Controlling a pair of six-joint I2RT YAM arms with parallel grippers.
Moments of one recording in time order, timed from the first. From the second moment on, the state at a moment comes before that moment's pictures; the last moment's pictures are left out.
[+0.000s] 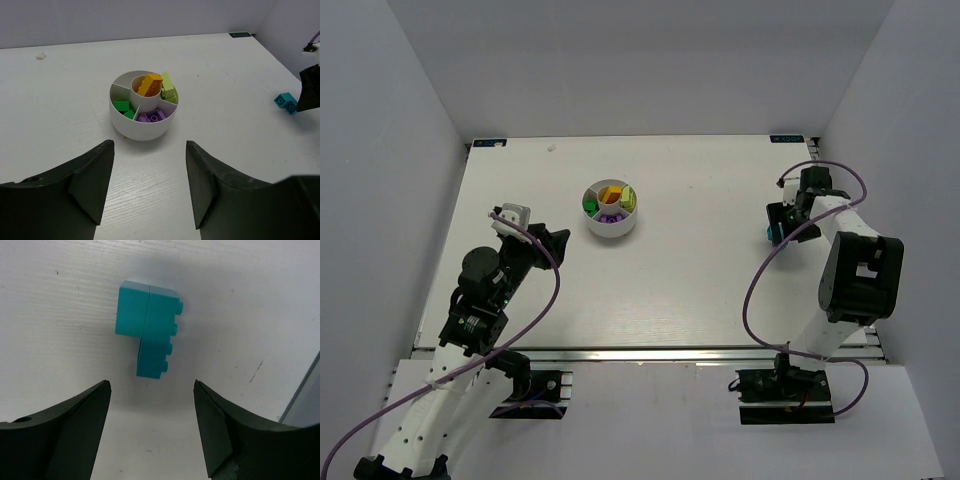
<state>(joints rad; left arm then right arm) -0.35 0.54 0.64 -0.14 0.05 -0.16 -0.12 1.71 1.19 -0.63 -0.06 -0.31</state>
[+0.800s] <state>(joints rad) -0.35 0.56 0.64 -0.14 0.06 -0.16 -0.12 1.88 1.25 -0.55 -0.07 -0.30</state>
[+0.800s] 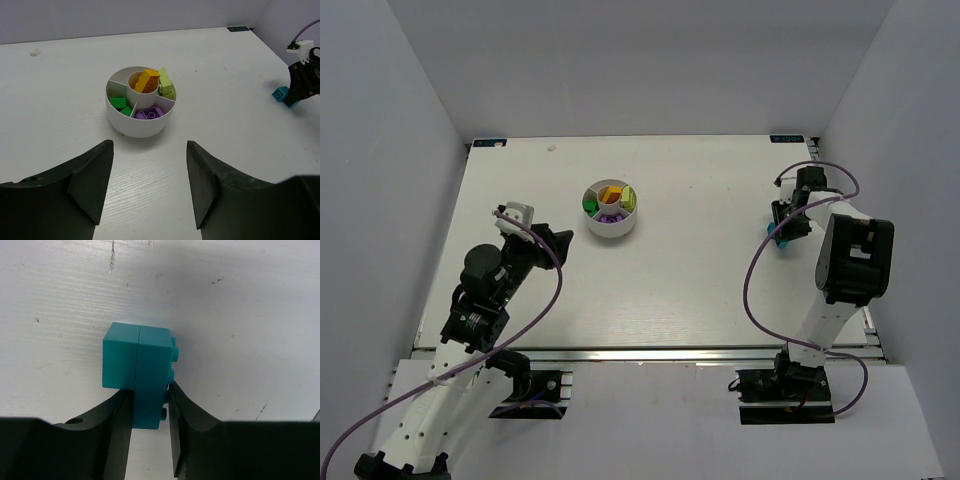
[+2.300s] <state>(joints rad) -0.76 1.64 1.13 0.18 0.35 -0.81 0.35 1.10 0.87 -0.26 -0.40 -0.33</state>
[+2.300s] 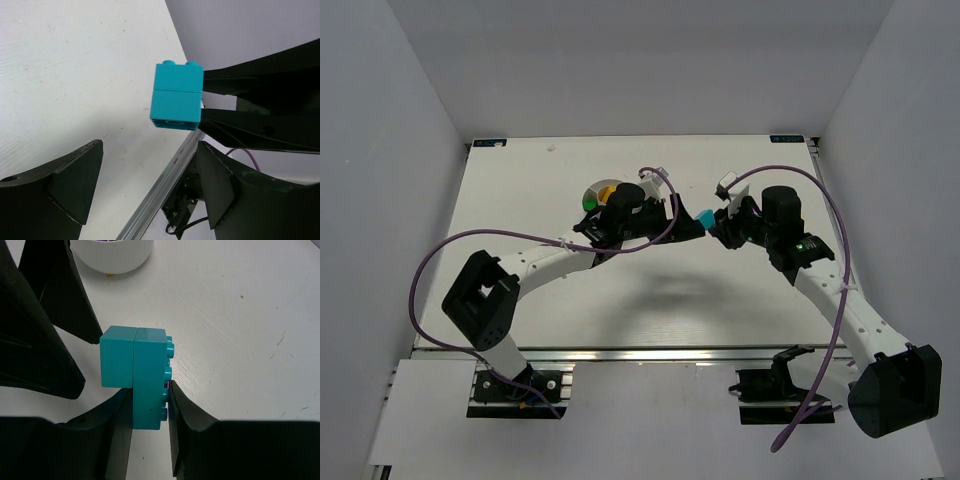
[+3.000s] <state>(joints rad) -0.77 1.69 1.13 0.29 0.36 -0.83 0.36 1.09 0.84 -0.25 -0.41 -0.33</state>
